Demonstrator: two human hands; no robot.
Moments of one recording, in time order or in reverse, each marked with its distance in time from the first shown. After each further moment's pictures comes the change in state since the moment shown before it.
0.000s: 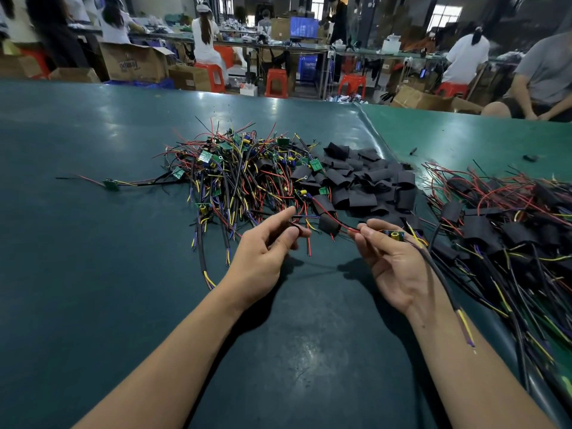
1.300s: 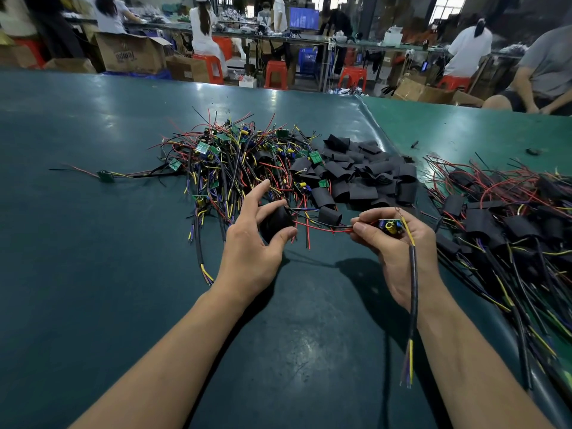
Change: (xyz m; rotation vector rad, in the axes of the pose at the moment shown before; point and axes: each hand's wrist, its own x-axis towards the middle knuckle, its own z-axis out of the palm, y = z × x) left_hand -0.001 -0.005 0.000 0.278 0.245 0.118; right_hand -0.002 0.000 -0.007 -0.454 -0.158 -0.385
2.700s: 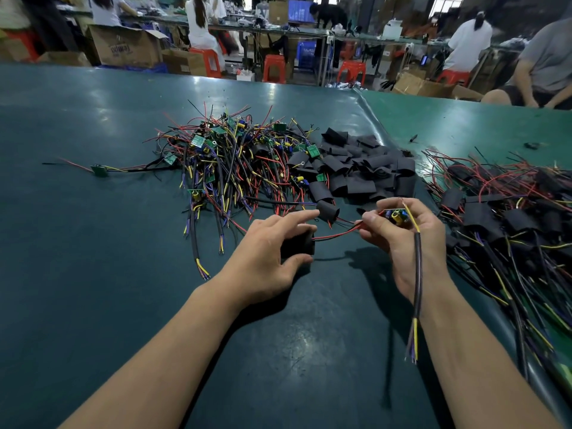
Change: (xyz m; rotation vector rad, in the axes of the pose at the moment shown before) left_hand -0.007 0.007 -0.002 0.273 -0.413 0.226; right_hand 0.003 -0.006 -0.006 -0.003 0.173 0.093
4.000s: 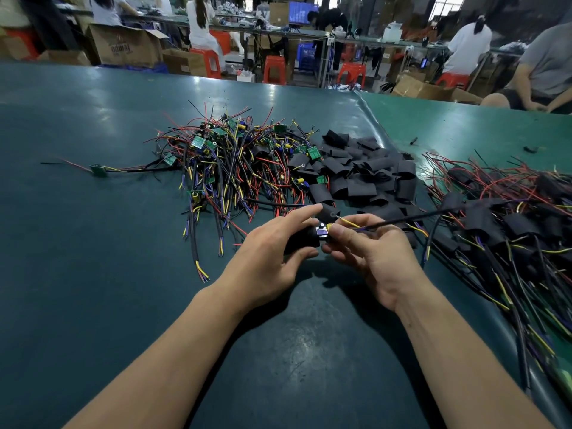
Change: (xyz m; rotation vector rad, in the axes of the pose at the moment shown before) left_hand 0.002 0.002 0.002 -0.050 0.079 0.078; right_hand -0.015 0.003 0.025 0.121 -0.235 0.317
